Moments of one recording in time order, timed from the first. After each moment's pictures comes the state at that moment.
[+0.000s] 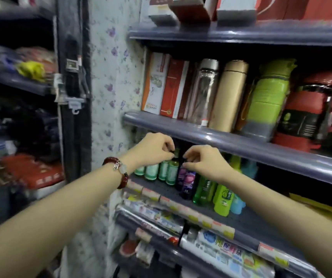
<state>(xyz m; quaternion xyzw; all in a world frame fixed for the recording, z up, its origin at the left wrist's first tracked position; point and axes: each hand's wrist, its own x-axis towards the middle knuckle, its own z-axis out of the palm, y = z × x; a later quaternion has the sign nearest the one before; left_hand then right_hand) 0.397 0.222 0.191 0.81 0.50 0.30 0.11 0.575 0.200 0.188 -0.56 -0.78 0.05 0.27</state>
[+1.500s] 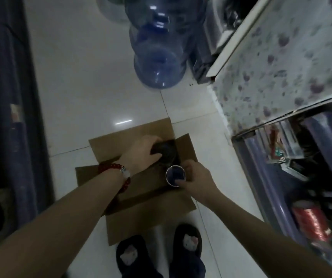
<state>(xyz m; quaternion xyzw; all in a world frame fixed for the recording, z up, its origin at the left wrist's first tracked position) 0.062 0.040 -0.722 0.43 0.79 0.16 0.40 0.243 0.124 -0.734 -0.43 -0.78 0.42 -0.16</state>
